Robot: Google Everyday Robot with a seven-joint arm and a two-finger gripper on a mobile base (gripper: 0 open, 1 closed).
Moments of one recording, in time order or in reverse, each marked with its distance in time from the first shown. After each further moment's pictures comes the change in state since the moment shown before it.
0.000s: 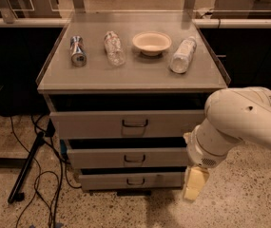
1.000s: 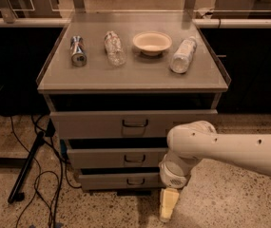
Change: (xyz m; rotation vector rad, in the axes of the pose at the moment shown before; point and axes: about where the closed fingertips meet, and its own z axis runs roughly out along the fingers) arm -0.017 0.026 0.160 -0.209 0.005 -0.050
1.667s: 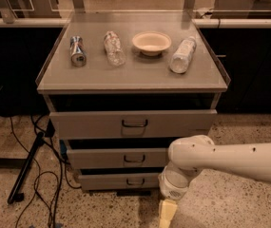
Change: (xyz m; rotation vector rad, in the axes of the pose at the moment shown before) arm 0.004 0.015 0.042 -0.050 -0.043 0.035
